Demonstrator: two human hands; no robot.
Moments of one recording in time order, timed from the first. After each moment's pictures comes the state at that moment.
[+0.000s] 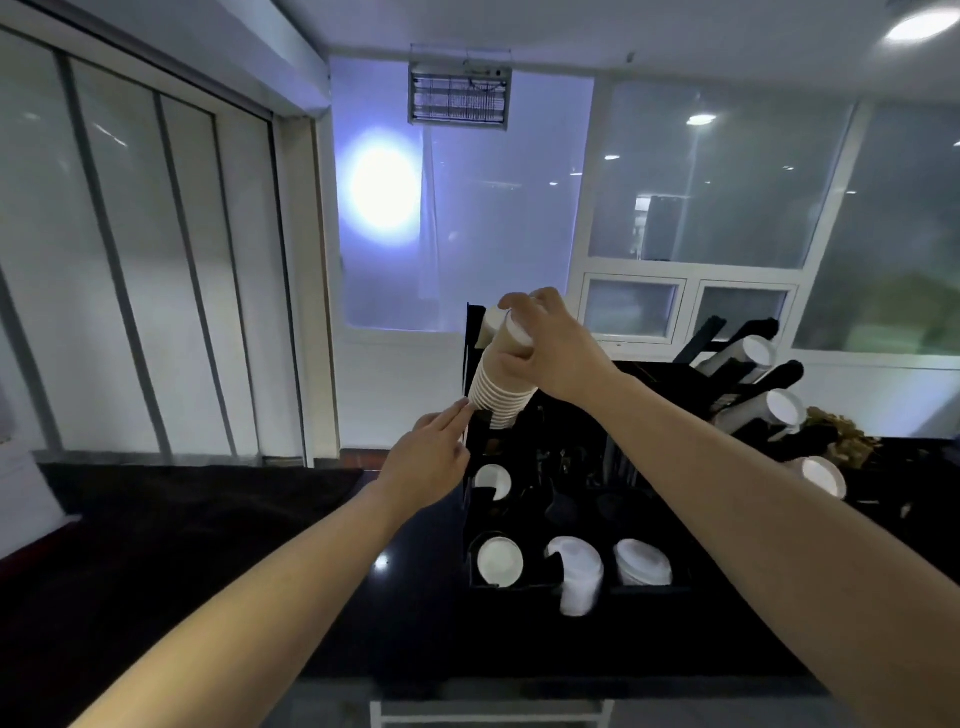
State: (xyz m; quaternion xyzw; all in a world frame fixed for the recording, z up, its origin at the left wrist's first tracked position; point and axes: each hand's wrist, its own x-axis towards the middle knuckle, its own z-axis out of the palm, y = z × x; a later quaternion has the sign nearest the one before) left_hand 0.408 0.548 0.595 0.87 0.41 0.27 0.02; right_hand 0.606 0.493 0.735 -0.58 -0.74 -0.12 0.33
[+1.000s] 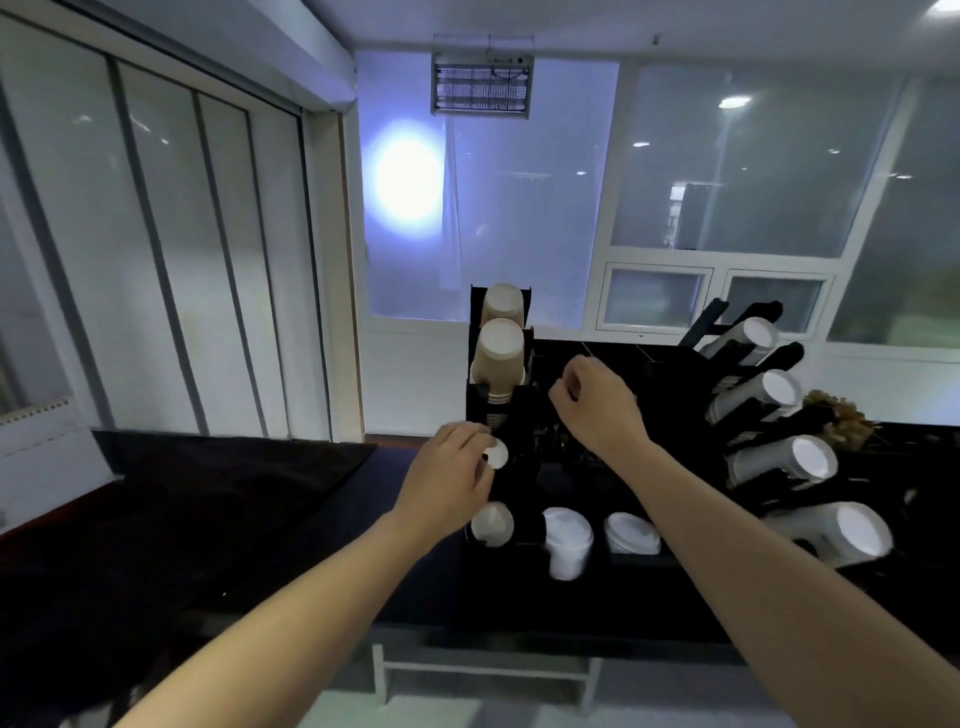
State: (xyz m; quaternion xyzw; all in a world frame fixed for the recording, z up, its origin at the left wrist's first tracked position) left_hand 0.426 0.460 0.566 0.85 0.36 0.39 -0.04; right_hand 0.649 0.440 0.649 -0.63 -0.65 -0.09 0.40
